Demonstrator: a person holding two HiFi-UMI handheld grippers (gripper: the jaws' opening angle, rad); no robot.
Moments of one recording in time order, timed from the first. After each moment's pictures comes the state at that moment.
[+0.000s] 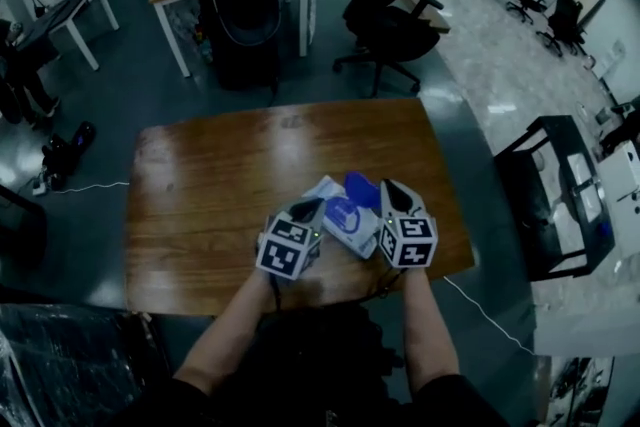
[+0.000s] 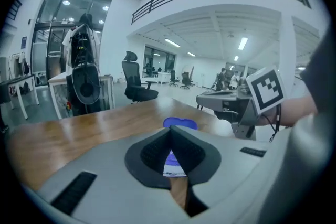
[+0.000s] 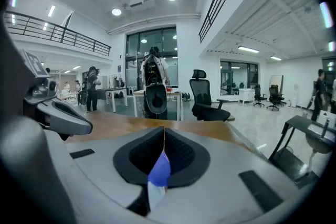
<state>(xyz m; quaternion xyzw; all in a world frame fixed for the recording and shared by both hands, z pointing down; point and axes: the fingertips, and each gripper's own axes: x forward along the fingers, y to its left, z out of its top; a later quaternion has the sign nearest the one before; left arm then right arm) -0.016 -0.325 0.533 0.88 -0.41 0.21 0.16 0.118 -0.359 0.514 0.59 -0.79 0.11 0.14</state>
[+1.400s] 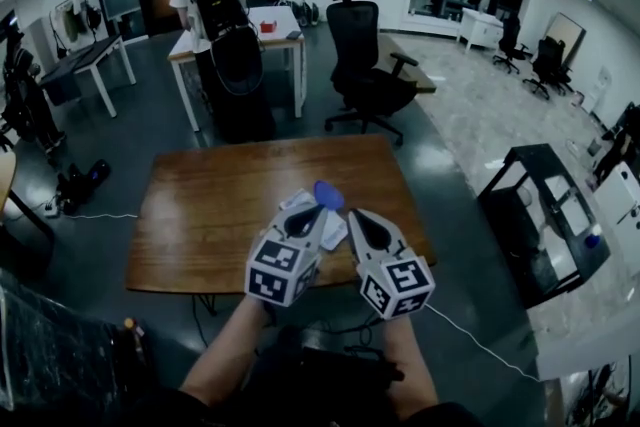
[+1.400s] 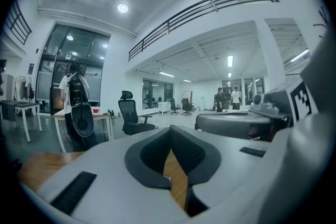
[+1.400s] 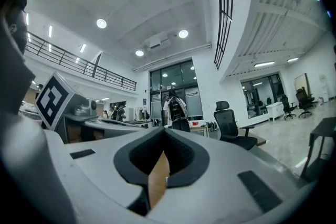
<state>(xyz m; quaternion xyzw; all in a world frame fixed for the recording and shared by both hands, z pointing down) 0.062 -0.189 0.362 0.89 -0.44 0.08 0.03 0.112 -0.167 0.350 0.48 -0.88 0.03 -0.03</state>
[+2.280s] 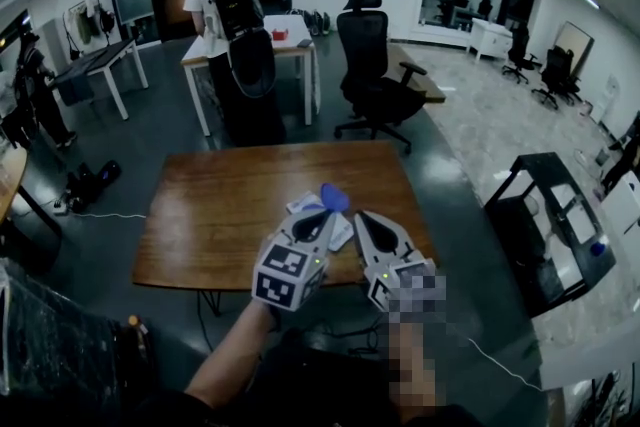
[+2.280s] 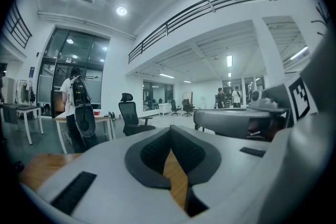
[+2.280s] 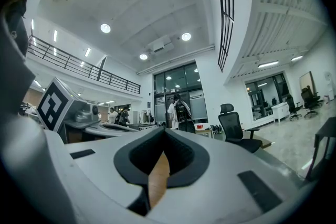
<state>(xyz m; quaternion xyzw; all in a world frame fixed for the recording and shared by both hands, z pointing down) 0.070 -0.166 0.354 0.89 -0.45 0.07 0.02 0.115 -0.146 0.335 0.46 -0.89 0.02 -0.04</state>
